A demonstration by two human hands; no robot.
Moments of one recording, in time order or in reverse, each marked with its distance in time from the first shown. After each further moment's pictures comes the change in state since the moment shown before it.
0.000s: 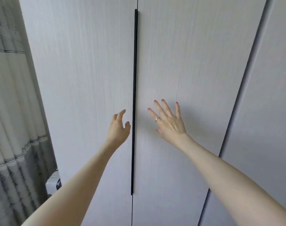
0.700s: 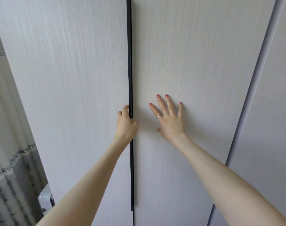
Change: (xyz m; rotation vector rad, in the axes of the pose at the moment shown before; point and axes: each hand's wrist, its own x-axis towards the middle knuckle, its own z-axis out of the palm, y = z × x) left_hand 0.051 0.020 0.026 -0.183 0.014 -0.031; right_hand 0.046 0.007 0.037 -0.024 -0.031 0.172
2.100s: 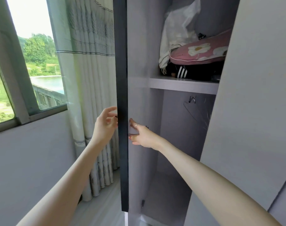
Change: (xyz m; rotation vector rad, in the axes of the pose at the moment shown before) left_hand -0.244 -0.042 -0.378 -0.032 0.313 -0.091; right_hand -0.141 -0.335 -0.226 1.421 -0.735 -0.363
